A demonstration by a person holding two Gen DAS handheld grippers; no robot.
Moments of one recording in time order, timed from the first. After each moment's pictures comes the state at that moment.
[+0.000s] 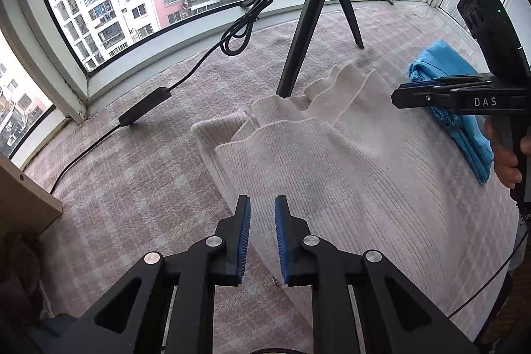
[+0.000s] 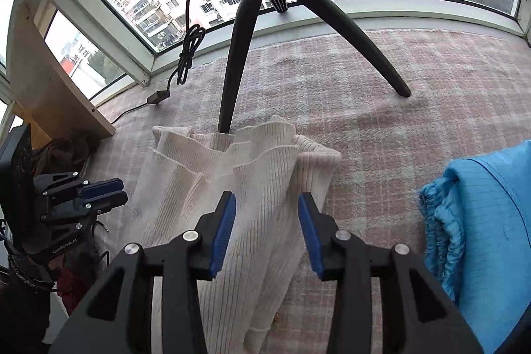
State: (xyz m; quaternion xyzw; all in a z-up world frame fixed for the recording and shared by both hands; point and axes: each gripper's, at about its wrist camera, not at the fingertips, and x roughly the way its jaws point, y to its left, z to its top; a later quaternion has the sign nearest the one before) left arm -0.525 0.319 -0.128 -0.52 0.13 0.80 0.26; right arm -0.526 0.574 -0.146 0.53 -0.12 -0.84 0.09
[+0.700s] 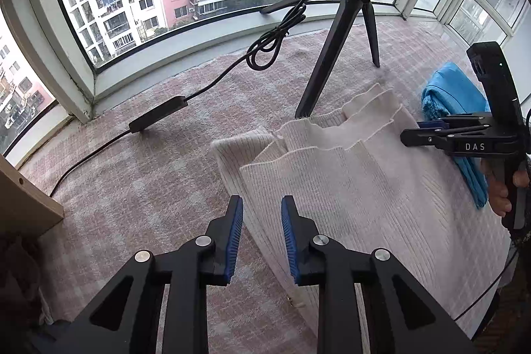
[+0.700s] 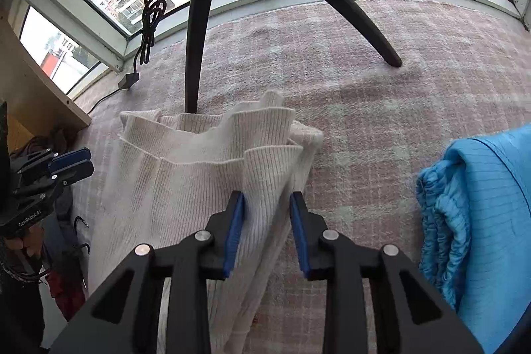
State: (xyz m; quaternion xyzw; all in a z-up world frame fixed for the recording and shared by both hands) left arm -0.560 0.319 -0.129 -0.53 0.10 0.81 0.25; right arm -0.534 0.586 -0.165 0.56 -0.12 -0.82 0.07
